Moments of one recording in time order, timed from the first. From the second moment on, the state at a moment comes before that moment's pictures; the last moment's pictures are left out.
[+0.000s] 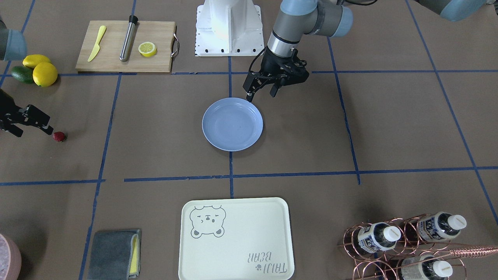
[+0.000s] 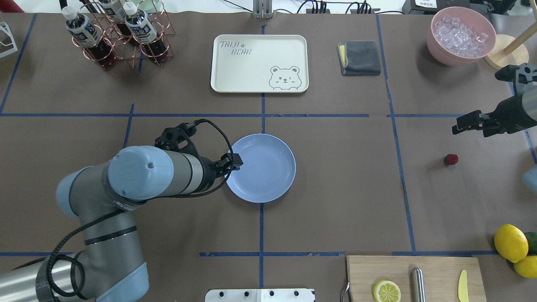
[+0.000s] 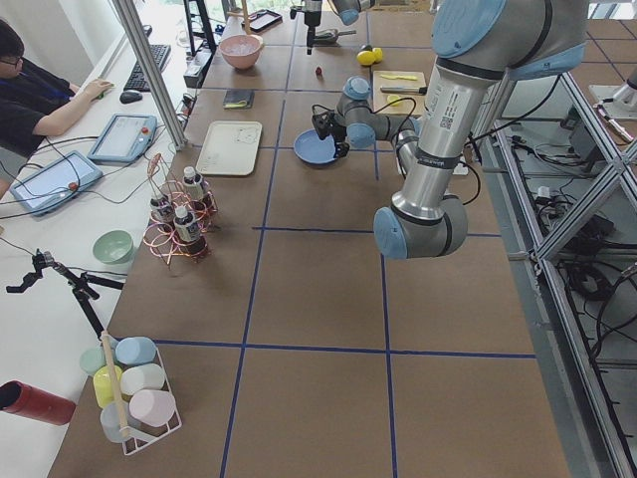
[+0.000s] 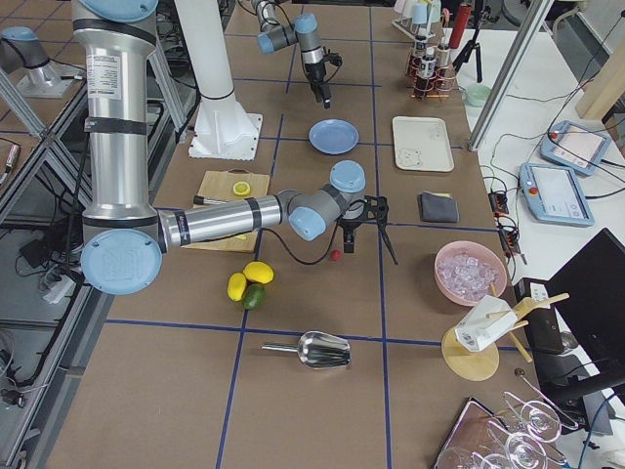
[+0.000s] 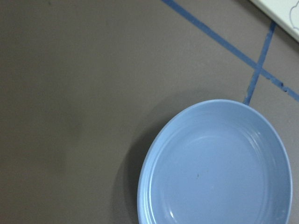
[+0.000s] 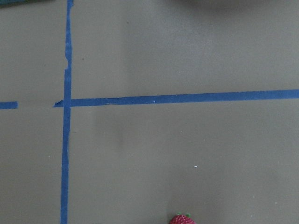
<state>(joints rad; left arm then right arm) -0.44 -2.04 -1.91 -1.82 -1.67 -1.77 1.05 -1.59 1.74 -1.05 2.23 0.84</state>
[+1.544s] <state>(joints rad) -0.70 -2.00 -2.01 -1.72 -1.79 -1.57 0.91 -1.59 1.66 -1.05 2.15 0.83</state>
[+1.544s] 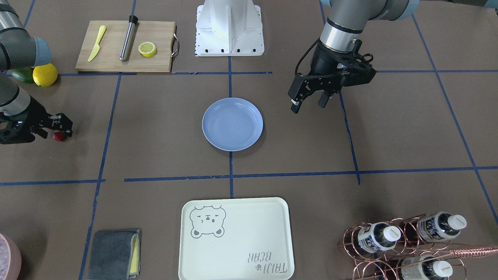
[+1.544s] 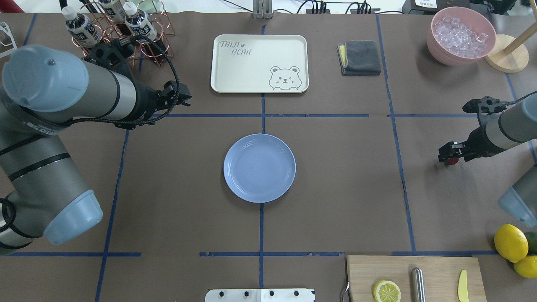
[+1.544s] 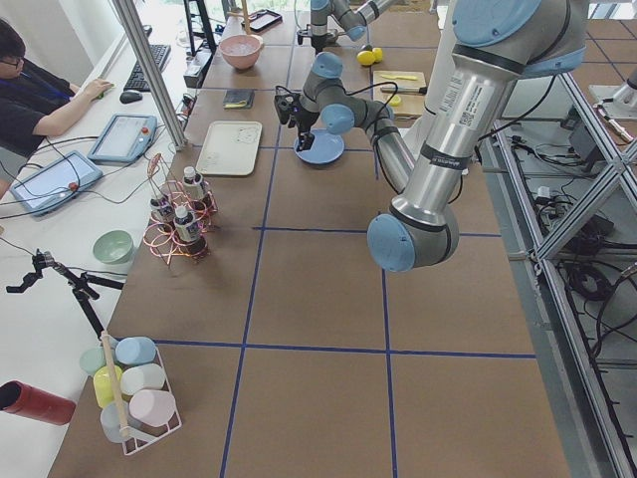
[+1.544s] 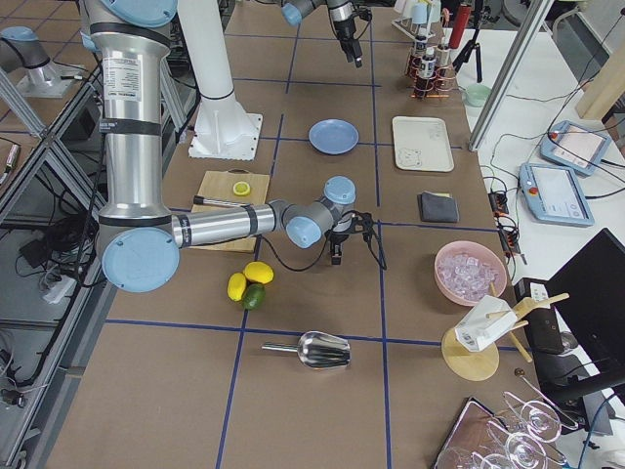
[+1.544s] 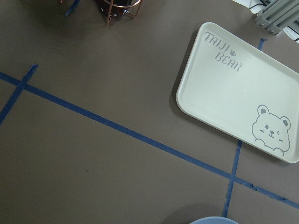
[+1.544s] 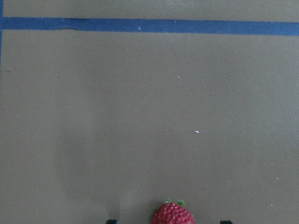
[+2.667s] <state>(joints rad) -0.84 -1.99 -2.03 -1.64 -1.87 -1.38 0.94 -1.56 1.79 -1.08 2.19 0.84</state>
